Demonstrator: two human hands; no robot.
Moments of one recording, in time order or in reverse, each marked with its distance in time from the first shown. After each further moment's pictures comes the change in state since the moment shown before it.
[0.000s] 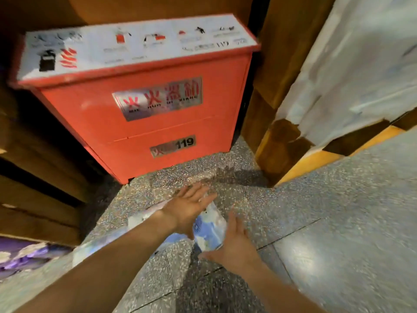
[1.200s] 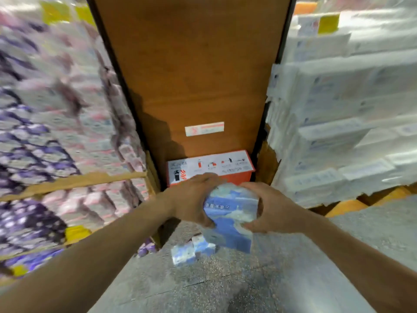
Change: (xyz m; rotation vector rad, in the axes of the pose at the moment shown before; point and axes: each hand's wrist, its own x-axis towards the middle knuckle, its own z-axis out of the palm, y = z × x) left_hand -0.506 0.144 -0.575 -0.211 0.357 -0.010; right_hand -0.542 -0.301 -0.492 -0.066 0.102 -0.629
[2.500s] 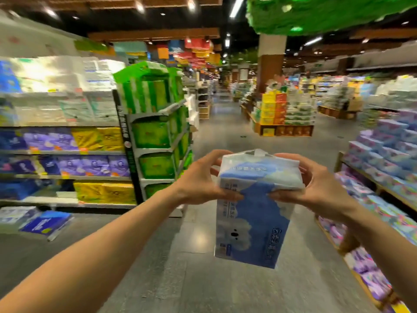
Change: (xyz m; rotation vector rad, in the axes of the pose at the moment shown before) left_hand -1.128 0.462 0.049 -0.088 1.439 -1.512; right_hand -0.473 -0.846 0.489 0.486 -0.988 -1.413
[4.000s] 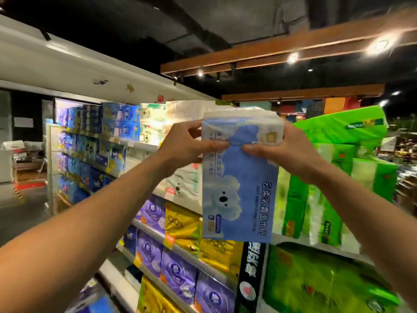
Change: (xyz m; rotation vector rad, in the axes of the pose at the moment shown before) left_hand 0.413 -0.732 -0.925 0.127 0.854 -0.126; right_hand 1.225 -0.004 0.769 0.298 -0.264 -0.553
